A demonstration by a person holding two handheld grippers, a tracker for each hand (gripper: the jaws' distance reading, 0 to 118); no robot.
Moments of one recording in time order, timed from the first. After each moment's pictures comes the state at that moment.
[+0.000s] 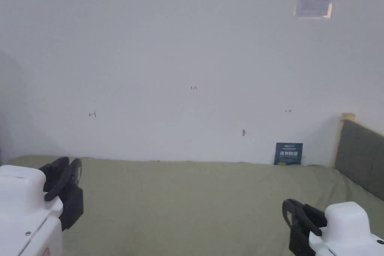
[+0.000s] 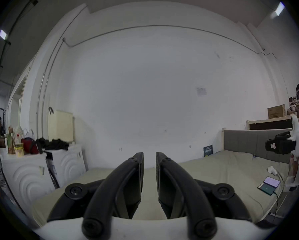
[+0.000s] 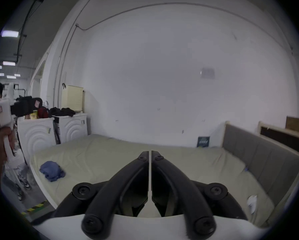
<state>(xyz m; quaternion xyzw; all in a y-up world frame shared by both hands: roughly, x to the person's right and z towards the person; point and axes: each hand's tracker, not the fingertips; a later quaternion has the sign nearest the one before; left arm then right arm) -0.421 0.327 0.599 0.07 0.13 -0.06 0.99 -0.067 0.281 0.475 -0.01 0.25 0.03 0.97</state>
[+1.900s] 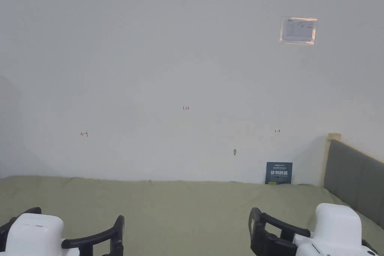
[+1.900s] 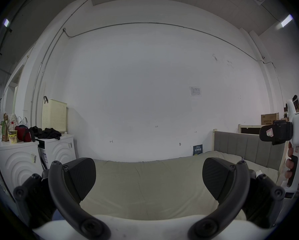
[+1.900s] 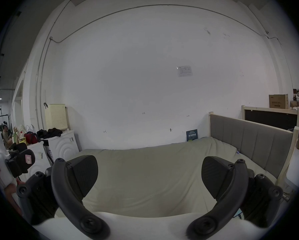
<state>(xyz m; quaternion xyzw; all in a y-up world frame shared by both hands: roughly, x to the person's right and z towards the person) -0.430 0.299 0.616 0.05 0.10 -0.02 0.99 -0.106 0.312 0.509 -0.04 0.17 -0.06 0.98</state>
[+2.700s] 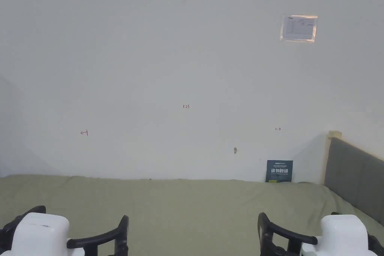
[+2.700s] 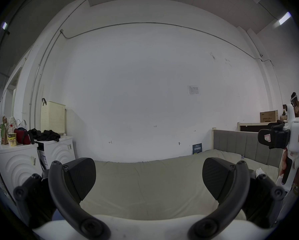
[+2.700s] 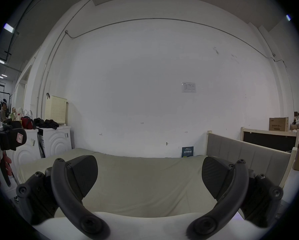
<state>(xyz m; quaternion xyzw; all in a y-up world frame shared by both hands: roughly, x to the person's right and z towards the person) -0.427 0.300 0.613 0.04 0.10 -0.03 0.99 -0.097 0.287 0.498 0.04 0.17 0.01 0.98</state>
